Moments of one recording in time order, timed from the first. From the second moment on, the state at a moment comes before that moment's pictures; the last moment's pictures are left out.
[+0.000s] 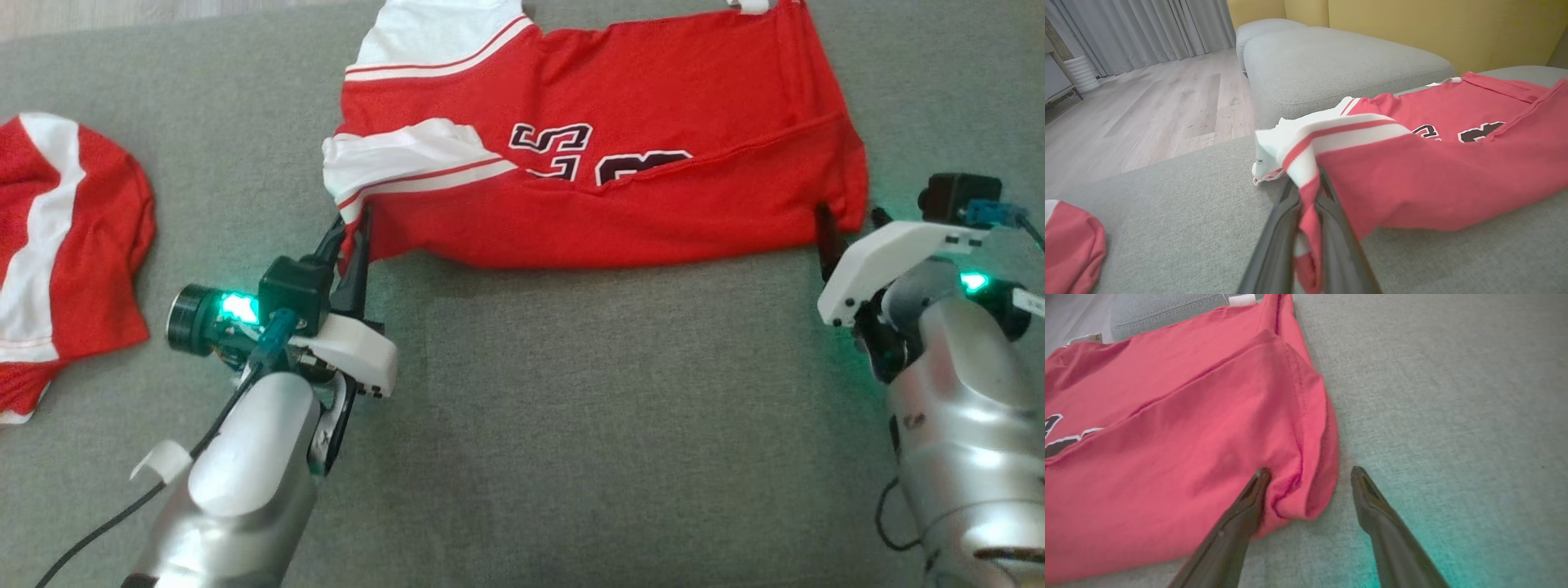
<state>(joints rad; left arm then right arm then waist) -0.53 0.18 -0.49 0.54 -0.26 0.11 -0.13 -0.69 -0.09 -0.17 0.95 0.08 0.13 0.14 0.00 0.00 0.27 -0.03</state>
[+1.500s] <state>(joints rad) -0.30 0.23 -0.58 0.53 -0.31 0.08 -0.07 -0.53 -0.25 0.22 0.97 0.24 0.13 0.13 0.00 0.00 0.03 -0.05</state>
